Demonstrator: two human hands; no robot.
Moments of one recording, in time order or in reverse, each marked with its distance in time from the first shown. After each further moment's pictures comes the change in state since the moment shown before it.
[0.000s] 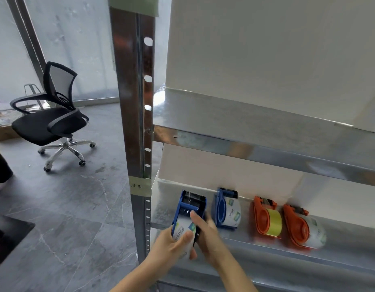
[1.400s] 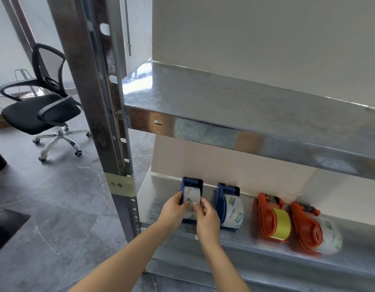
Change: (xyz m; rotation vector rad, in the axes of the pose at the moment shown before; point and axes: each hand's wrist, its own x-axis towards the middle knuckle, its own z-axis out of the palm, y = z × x) left_hand 0.144 -0.035 0.003 0.110 0.226 -0.115; right_hand 0.070 0.013 -0.025 -0.589 0.501 -0.186
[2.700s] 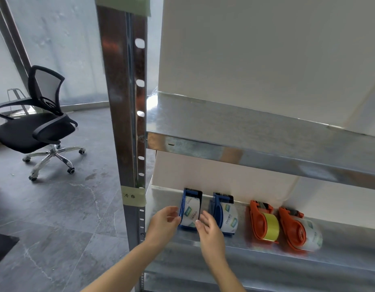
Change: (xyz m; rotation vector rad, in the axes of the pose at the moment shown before) left_hand -0.059 0.017 -0.043 0.216 0.089 0.071; right_hand -0.047 -0.014 -0.016 -0.095 0.001 -0.039
